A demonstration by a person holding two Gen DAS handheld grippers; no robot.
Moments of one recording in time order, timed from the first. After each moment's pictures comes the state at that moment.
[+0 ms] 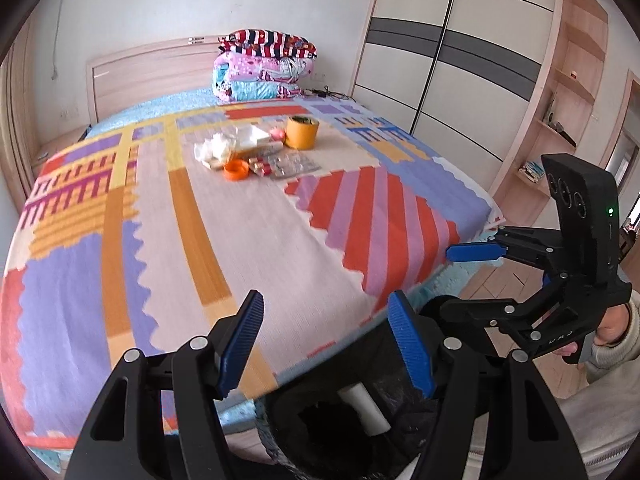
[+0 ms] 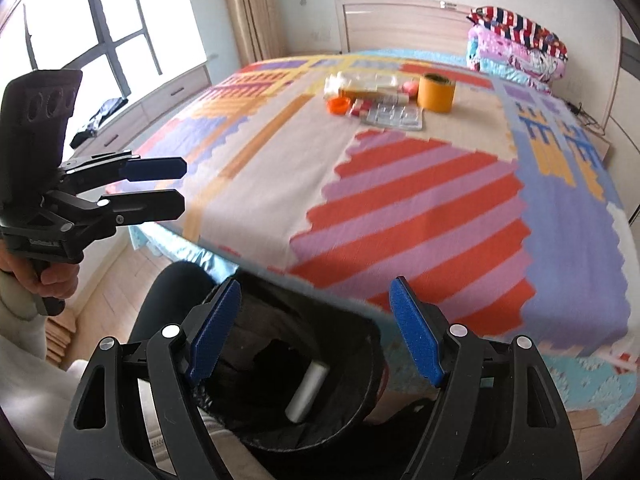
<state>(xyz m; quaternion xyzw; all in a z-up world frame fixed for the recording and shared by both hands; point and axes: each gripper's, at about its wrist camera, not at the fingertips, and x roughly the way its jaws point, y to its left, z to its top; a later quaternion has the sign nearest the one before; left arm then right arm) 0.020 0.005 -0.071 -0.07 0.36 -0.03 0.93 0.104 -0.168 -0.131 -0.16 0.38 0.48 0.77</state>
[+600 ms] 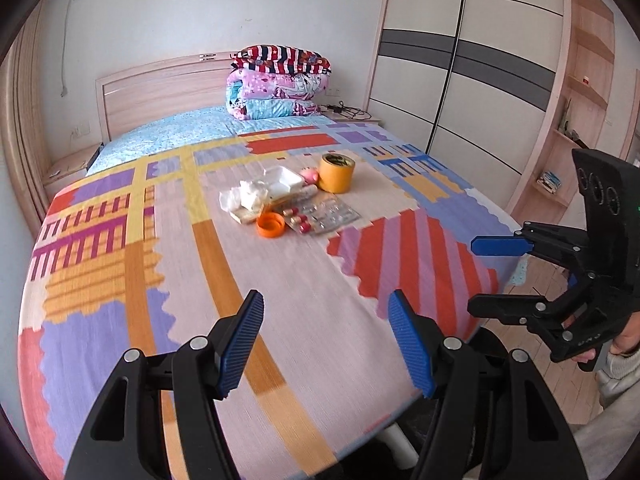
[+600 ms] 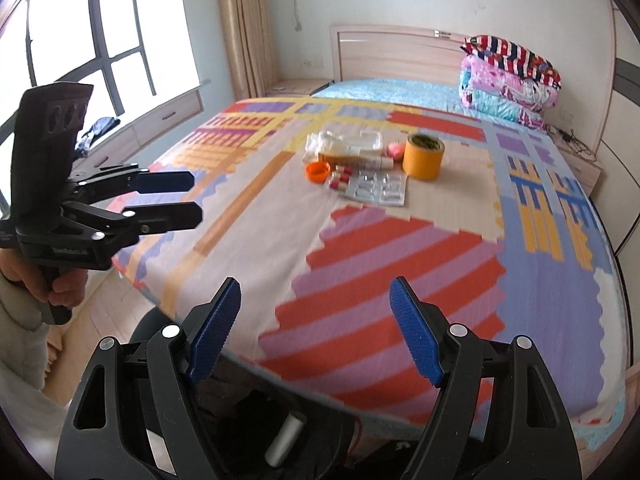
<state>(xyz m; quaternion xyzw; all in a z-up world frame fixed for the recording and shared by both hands) 0.073 0.044 -0.053 -0.06 0.34 0.00 0.94 0.143 -0.136 -0.099 -0.16 0.33 0.48 0.80</state>
